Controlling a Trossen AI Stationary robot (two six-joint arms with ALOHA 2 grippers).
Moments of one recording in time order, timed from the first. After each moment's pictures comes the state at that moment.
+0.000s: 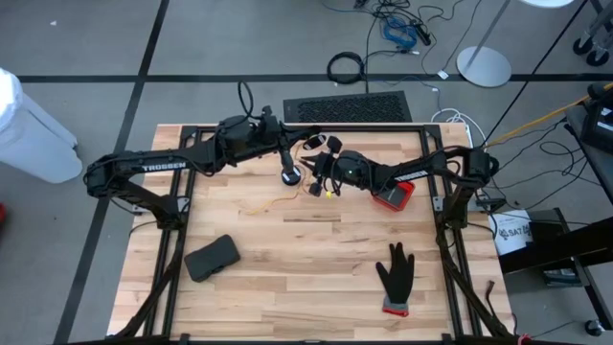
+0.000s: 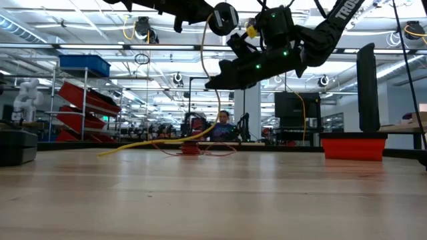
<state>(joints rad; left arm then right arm) 0.30 1.37 1.07 0.28 -0.06 0.03 -0.23 1.77 0.86 0.73 0.22 -0.20</state>
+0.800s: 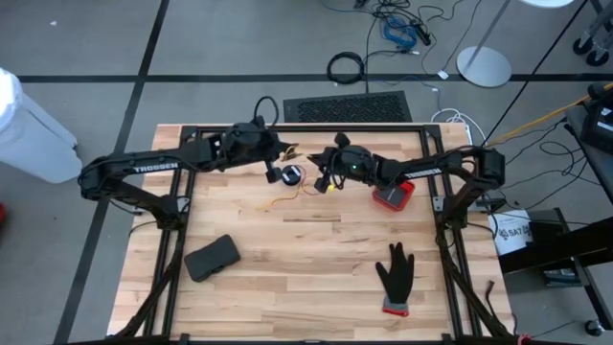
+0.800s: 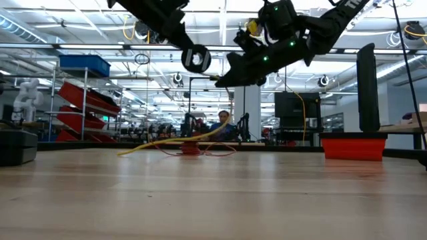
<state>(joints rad) 0.30 1.32 1.07 -0.23 -0.19 0.28 -0.25 1.64 0.86 0.51 0.23 -0.09</state>
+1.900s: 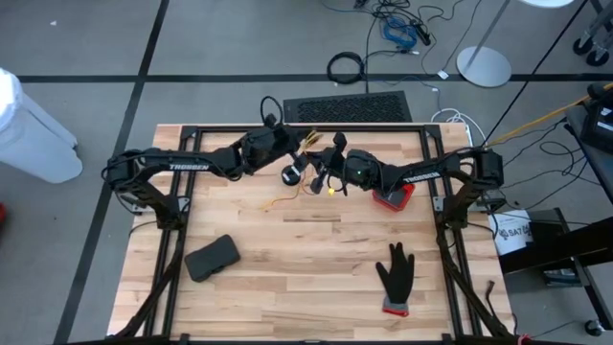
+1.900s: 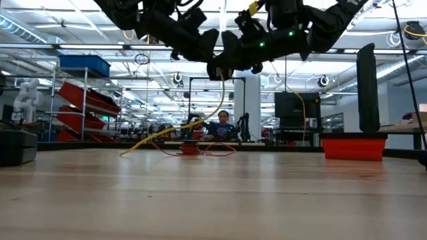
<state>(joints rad) 0.30 1.55 1.01 0.37 -0.35 0.13 -0.19 1.67 0.87 0.75 0.30 -0.10</state>
